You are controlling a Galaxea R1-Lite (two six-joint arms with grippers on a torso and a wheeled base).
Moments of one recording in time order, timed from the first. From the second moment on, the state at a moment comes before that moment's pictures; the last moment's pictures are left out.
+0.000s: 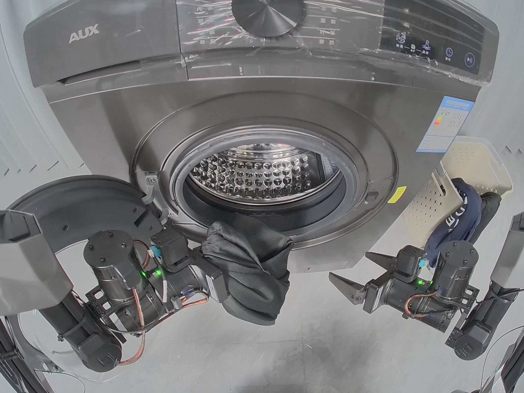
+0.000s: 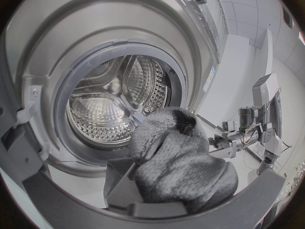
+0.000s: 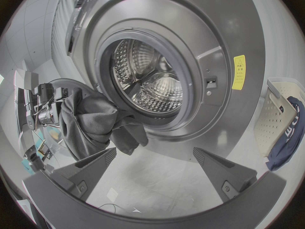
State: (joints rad) left arm -0.60 1.92 -0.37 -1.55 -0.13 -0.08; right arm 0.57 1.94 -0.22 -1.54 0.04 0.14
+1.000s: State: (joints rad) left arm -0.64 2.08 -0.66 -1.54 -0.05 -0.10; right arm 0.70 1.90 -0.21 -1.54 -0.03 0.17
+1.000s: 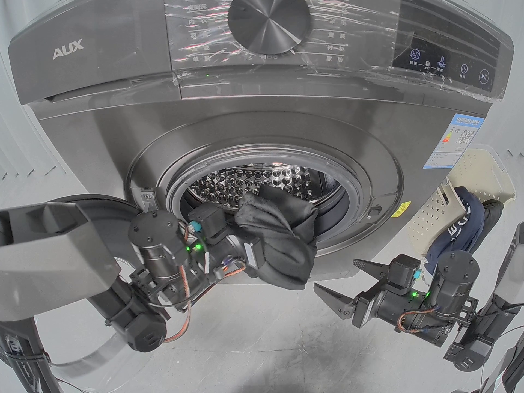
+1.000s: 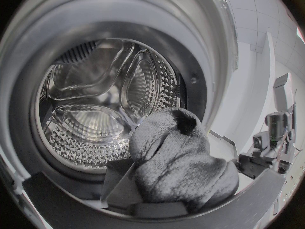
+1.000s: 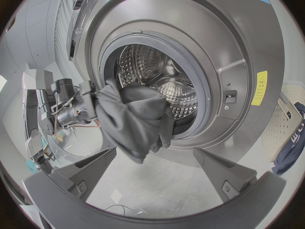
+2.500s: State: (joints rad) left arm -0.52 2.55 -1.68 -1.01 0.06 -0.10; right arm 0.70 1.85 -0.21 -1.54 -0.03 0.17
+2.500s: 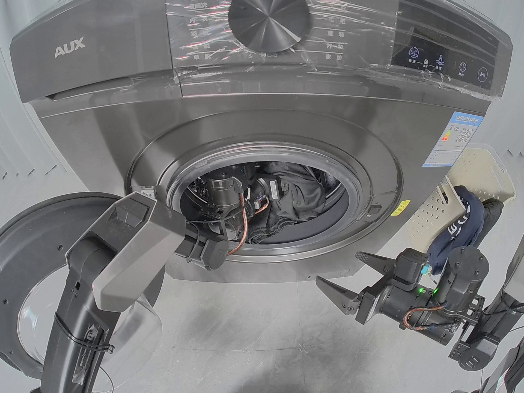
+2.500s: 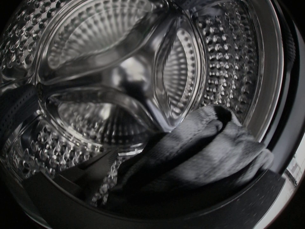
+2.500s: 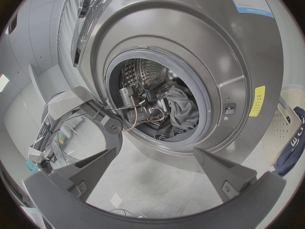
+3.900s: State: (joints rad) left arm -0.57 2.47 -1.55 -0.94 0.04 -0.12; right arm 0.72 1.86 -0.22 -1.54 -0.03 0.17
